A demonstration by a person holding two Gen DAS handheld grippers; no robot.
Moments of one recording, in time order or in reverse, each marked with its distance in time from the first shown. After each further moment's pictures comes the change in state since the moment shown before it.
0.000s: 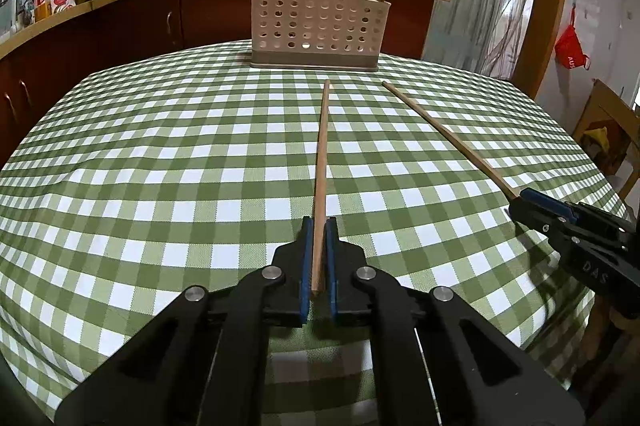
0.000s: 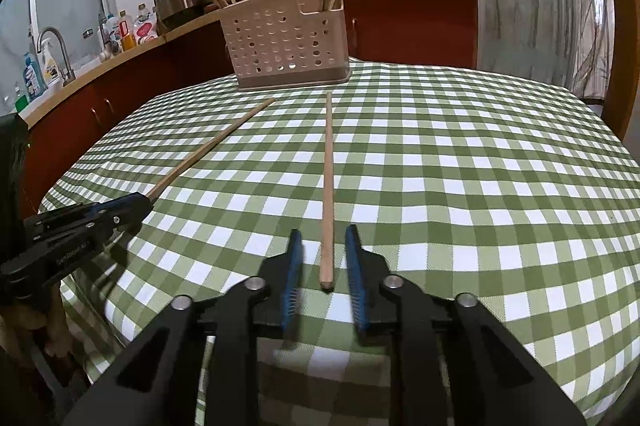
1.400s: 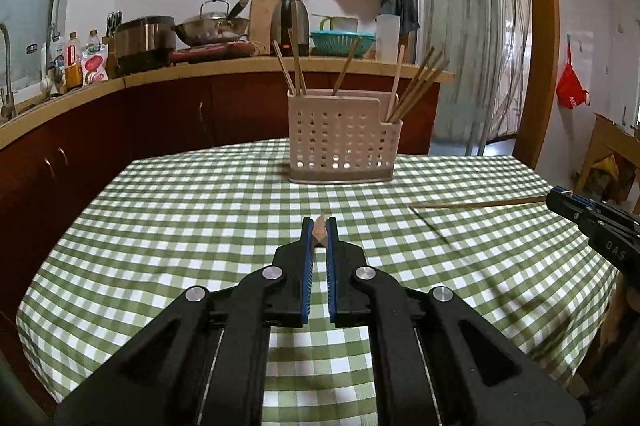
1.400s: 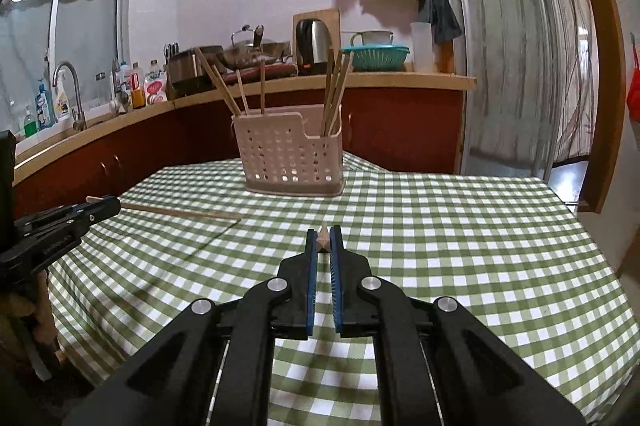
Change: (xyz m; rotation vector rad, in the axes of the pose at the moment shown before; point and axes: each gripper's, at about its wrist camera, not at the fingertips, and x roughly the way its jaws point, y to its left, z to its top) left arm -0.087 0.012 0.048 0.021 -0.279 0.076; right arm -0.078 0.008 0.058 -0.057 -0.282 -0.027
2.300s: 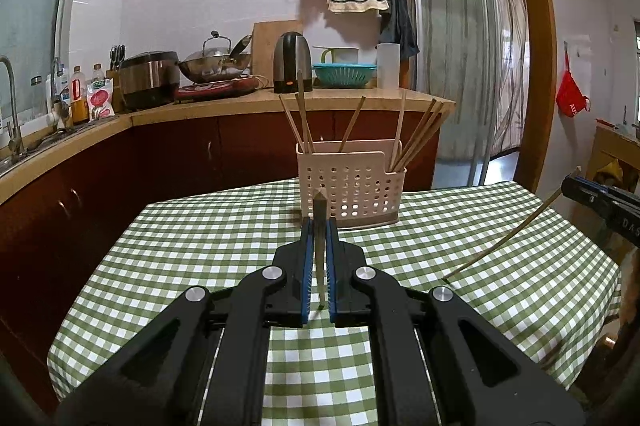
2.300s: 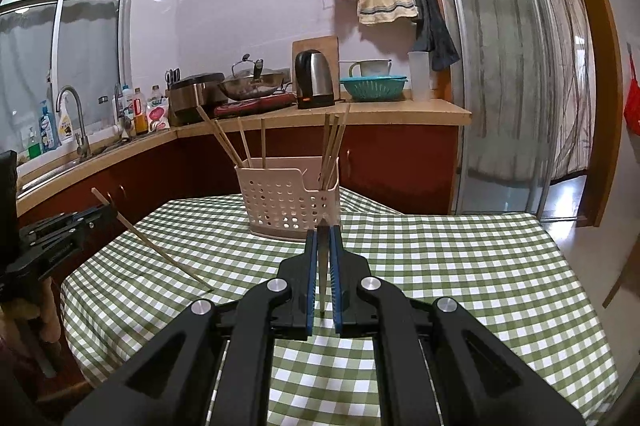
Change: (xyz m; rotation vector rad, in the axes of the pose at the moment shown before) left arm -0.021 0.006 0.047 0.040 -0.074 0.022; right arm -0.019 -0.001 0.054 0.001 -0.039 -0.001
